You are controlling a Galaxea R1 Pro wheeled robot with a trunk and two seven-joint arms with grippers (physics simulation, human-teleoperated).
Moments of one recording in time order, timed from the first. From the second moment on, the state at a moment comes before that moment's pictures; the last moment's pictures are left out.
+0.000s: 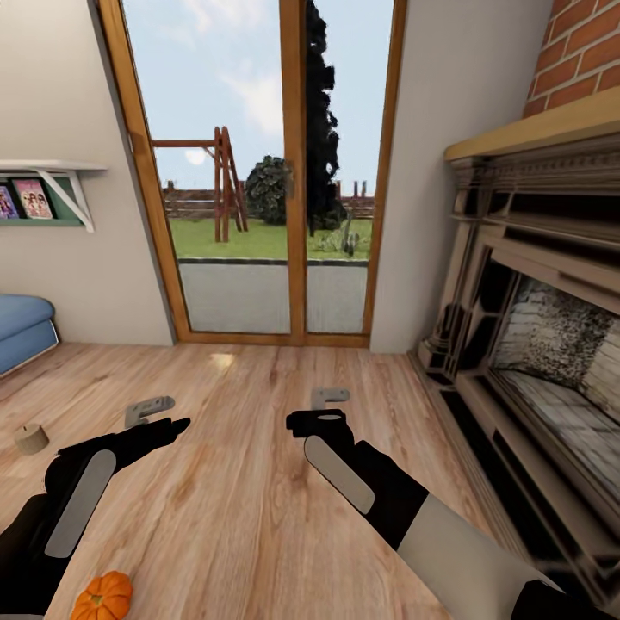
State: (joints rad) left arm -0.41 0.25 0.03 -1.48 0.62 0.82 0.22; right arm -0.79 0.13 0.82 -1.07 -0.90 0.54 -0.81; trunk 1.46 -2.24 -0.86
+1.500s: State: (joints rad) left arm -0.41 0.25 0.03 -1.48 0.62 0.82 0.22; right arm -0.79 0.13 0.82 -1.07 -0.90 0.54 -0.81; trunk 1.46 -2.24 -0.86
